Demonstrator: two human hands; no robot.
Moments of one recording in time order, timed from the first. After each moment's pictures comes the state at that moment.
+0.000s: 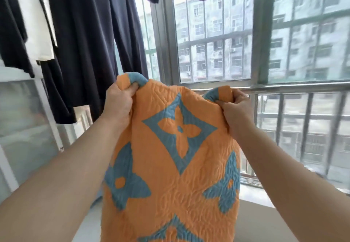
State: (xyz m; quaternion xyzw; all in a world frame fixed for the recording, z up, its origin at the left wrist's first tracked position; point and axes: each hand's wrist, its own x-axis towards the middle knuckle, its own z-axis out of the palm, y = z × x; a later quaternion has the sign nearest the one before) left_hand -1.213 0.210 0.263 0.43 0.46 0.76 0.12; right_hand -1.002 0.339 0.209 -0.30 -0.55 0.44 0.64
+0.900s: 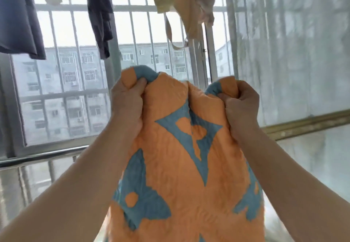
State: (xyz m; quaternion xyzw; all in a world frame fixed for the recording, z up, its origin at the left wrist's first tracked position) left_hand -0.793 0.335 0.363 0.55 0.16 0.75 0.34; right_hand -0.588 0.312 0.322 -0.33 -0.45 0.05 0.83
